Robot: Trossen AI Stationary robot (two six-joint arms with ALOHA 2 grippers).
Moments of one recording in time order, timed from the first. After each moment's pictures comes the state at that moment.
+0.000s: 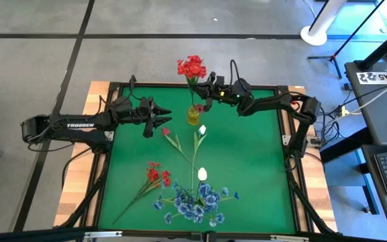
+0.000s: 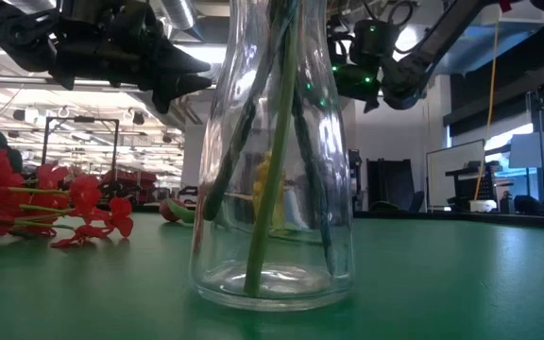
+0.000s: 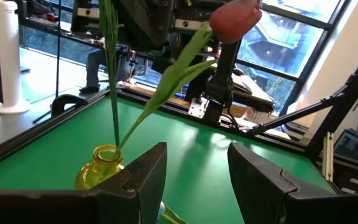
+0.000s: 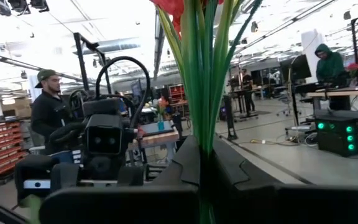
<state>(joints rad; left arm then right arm) 0.42 1.01 0.34 0.60 0.28 -0.25 -0.46 1.83 0.99 1.21 -0.30 0.26</state>
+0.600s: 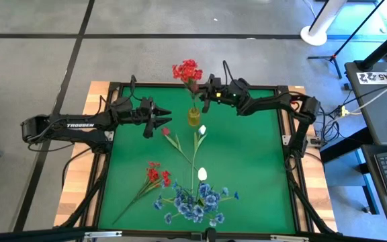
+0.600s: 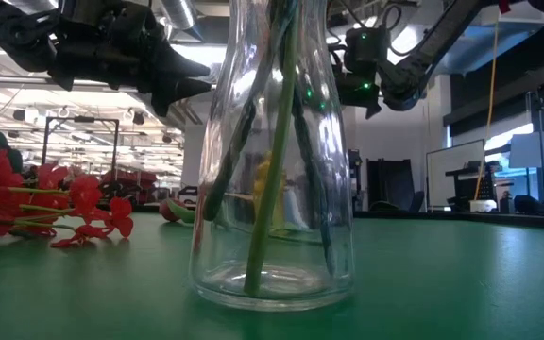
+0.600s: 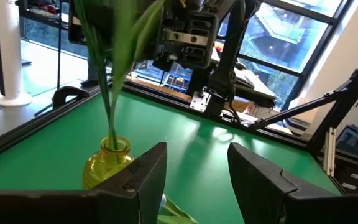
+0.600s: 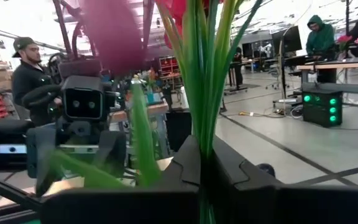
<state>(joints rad) 0.42 1.01 0.34 0.57 0.28 -0.25 -0.46 1.84 0.98 1.07 -0.30 0.20</state>
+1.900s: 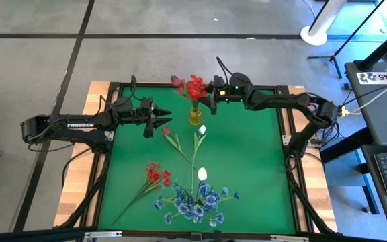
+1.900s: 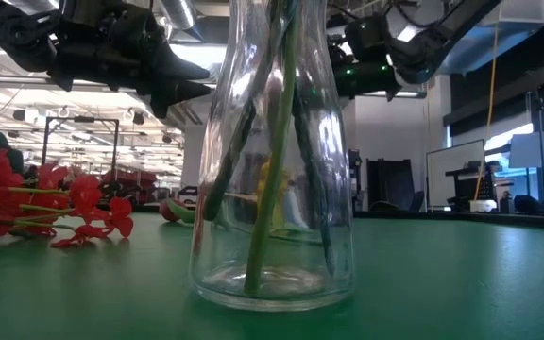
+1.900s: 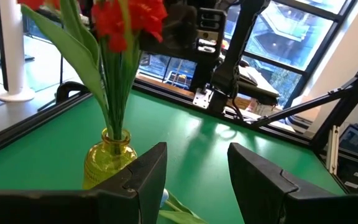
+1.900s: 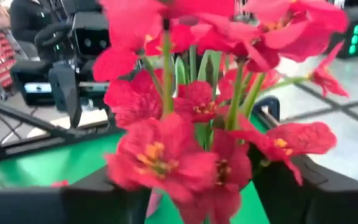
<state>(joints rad) 0.42 1.01 0.34 0.56 0.27 -0.25 -0.51 1.65 0.98 0.56 -0.44 0.12</state>
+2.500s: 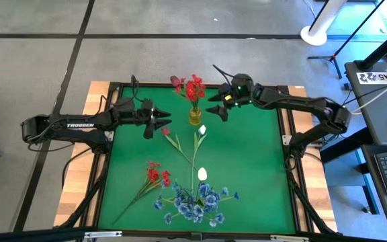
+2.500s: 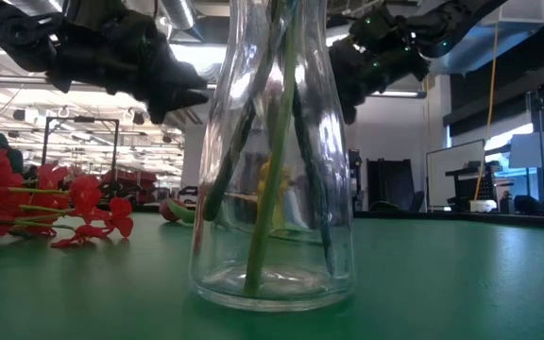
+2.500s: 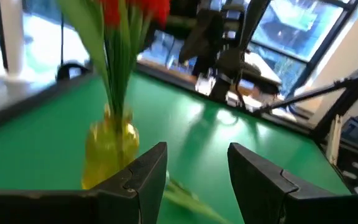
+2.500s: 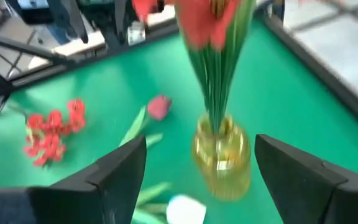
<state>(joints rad) 0.42 1.01 0.34 0.49 0.28 -0.27 -0.50 1.48 0.98 0.00 -0.44 0.05</state>
